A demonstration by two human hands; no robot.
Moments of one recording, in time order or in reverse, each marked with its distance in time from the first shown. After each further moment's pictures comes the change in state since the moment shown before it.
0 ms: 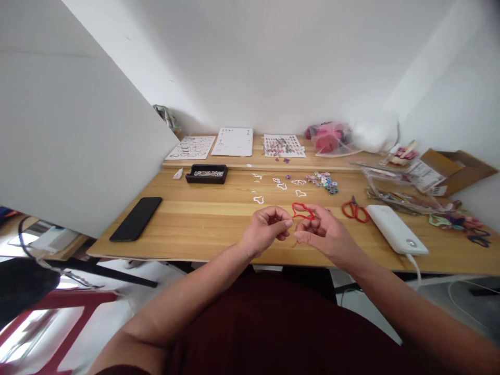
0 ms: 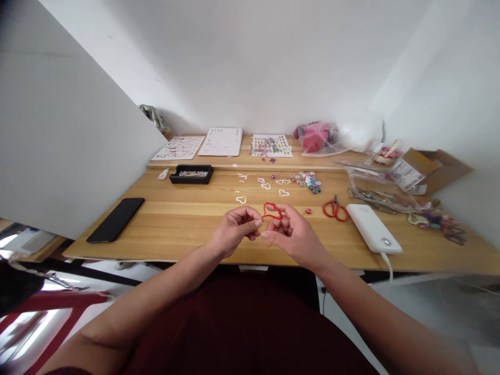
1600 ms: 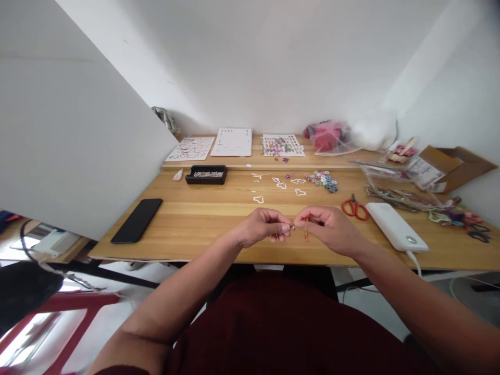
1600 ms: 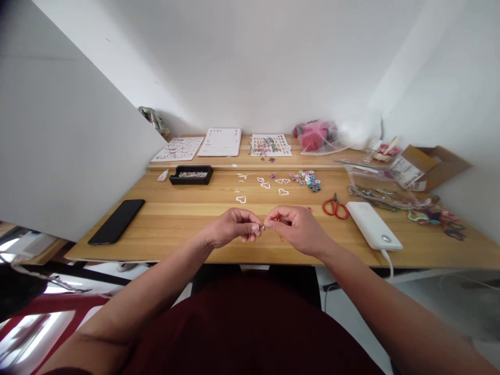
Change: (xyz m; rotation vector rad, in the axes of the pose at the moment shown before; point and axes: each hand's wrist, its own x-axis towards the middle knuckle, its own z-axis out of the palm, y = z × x) left_hand 0.012 0.010 -0.028 0.097 -0.349 -0.198; right_hand 0.016 -0.009 -0.017 -0.429 -0.087 -0.058
